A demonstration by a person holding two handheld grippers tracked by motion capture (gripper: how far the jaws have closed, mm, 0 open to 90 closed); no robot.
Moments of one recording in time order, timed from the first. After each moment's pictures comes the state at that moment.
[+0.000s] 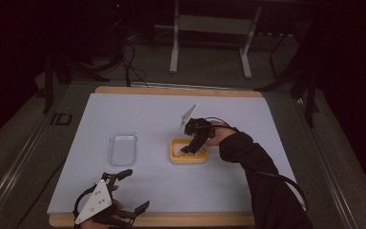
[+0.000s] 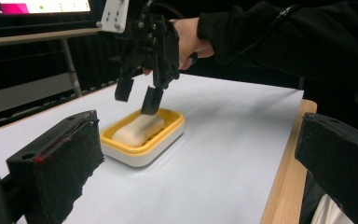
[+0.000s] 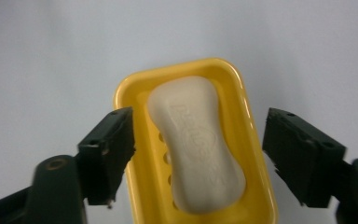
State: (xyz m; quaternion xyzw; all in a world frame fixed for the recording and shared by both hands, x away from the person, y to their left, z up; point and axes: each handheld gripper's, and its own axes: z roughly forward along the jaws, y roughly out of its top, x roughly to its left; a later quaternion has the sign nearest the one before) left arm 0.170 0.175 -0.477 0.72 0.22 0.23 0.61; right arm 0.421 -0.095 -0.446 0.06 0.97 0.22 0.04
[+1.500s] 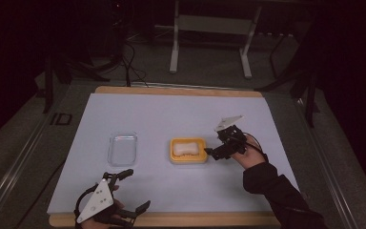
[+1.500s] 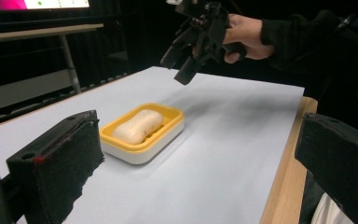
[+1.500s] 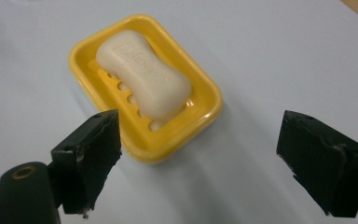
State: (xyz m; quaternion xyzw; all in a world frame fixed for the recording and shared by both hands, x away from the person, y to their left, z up) left arm 0.172 0.173 -0.478 0.73 0.22 0.22 0.61; right arm 0.374 -0.188 -0.441 0.26 0.91 0.31 0.13
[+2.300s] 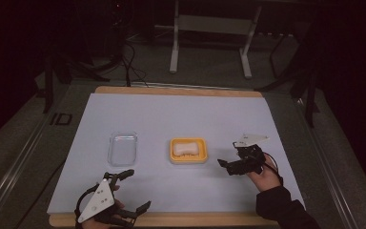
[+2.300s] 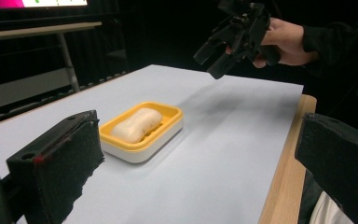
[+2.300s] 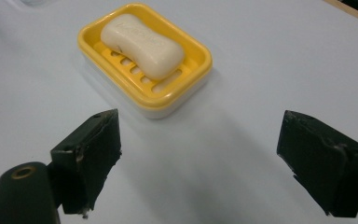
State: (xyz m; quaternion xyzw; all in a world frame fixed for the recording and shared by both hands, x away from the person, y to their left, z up) left arm 0.172 0.172 -0.479 0.73 0.22 0.22 0.61; right arm 0.321 -0.236 -0.450 0.31 0.86 0.36 0.17
